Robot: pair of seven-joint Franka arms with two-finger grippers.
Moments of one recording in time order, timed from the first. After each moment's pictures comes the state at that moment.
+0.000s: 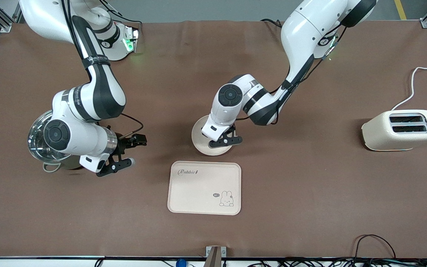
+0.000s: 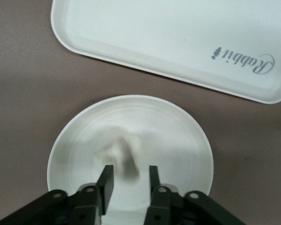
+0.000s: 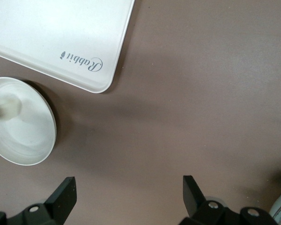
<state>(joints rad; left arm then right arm) -0.49 0.75 -0.36 -1.51 0.22 2.32 -1.10 0.40 0.48 -0.15 -1.54 0.30 1.86 -0.16</state>
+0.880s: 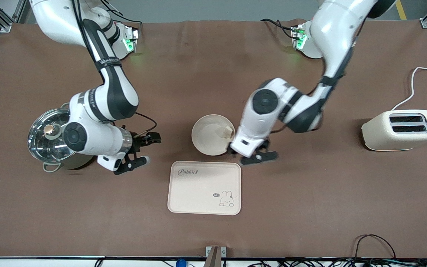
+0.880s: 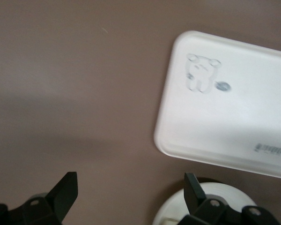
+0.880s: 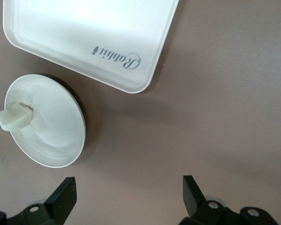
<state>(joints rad) -0.25 0.58 -0.36 -1.48 0.28 2.14 -0.83 0.47 0.54 -0.15 -1.54 0.41 1.89 -0.16</state>
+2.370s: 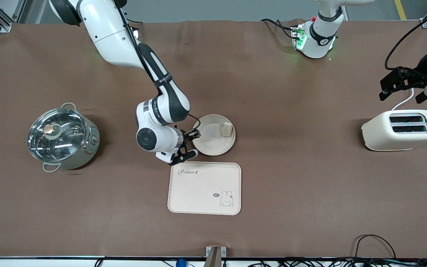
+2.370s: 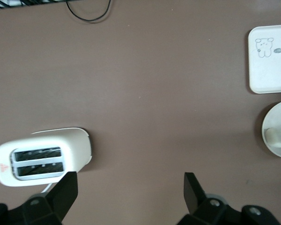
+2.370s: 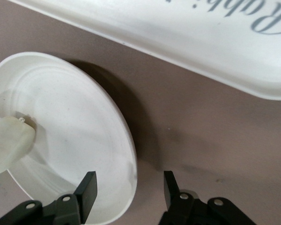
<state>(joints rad) -0.09 -0.06 -0.01 -1.59 0.02 1.64 0.03 0.64 0.76 -0.11 -1.55 0.58 2.11 -0.13</state>
